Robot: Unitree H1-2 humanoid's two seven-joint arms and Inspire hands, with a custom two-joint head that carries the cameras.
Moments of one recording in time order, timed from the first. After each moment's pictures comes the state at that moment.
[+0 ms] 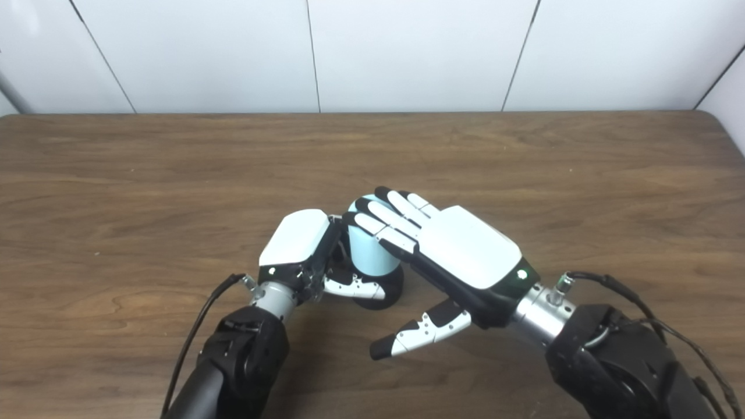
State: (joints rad) left arm -0.12 0.04 -0.52 -0.27 1.09 0.42 -0.36; right arm -0.07 -0.50 0.31 -0.77 -0.74 0.09 0.59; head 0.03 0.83
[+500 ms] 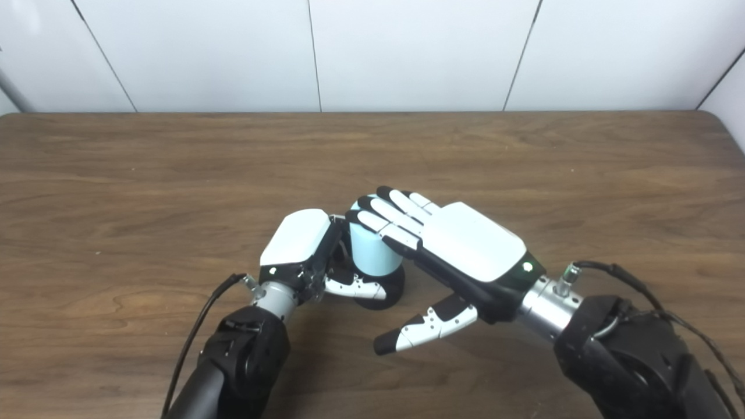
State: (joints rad) left arm -0.12 0.04 -0.52 -0.27 1.09 0.42 -0.36; right arm -0.13 -0.50 0.24 -0.82 -0.67 0.14 0.72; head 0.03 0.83
